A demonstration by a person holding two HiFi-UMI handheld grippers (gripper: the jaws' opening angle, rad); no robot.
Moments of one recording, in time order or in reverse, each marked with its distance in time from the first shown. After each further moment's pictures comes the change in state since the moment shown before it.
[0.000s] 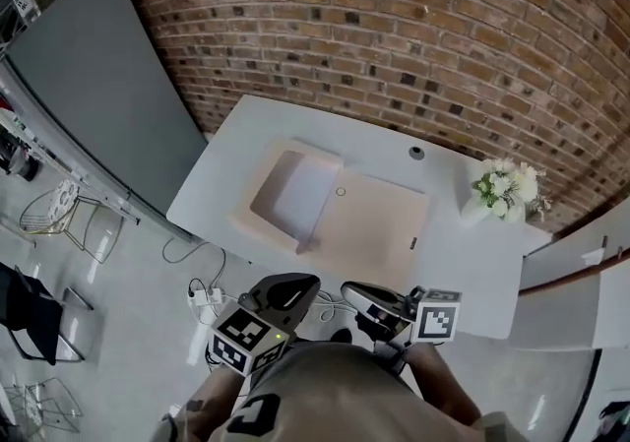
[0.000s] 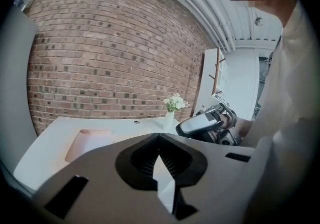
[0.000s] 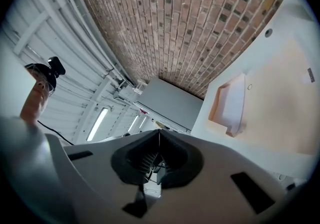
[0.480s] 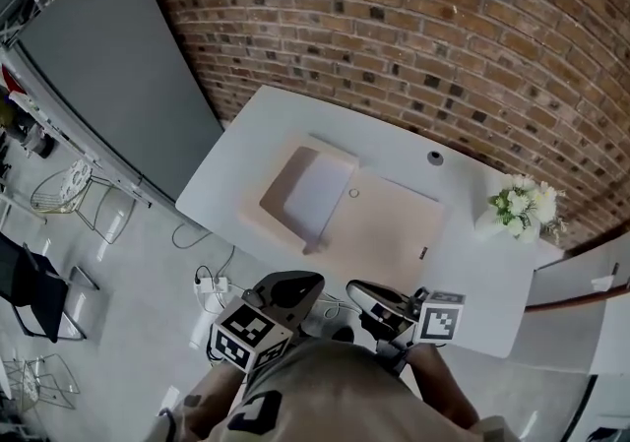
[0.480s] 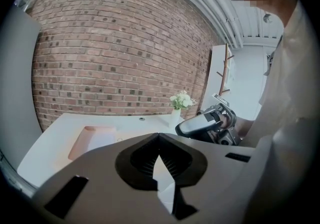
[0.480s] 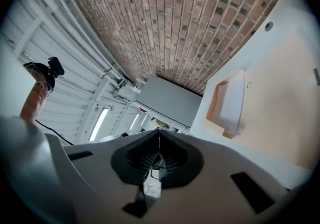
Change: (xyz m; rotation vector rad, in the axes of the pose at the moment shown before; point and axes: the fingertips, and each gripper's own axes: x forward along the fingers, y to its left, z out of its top) left arm 0.014 0.016 -0.001 -0.044 0.038 0.057; right arm 0.007 -0.022 0.014 0.042 0.039 0.019
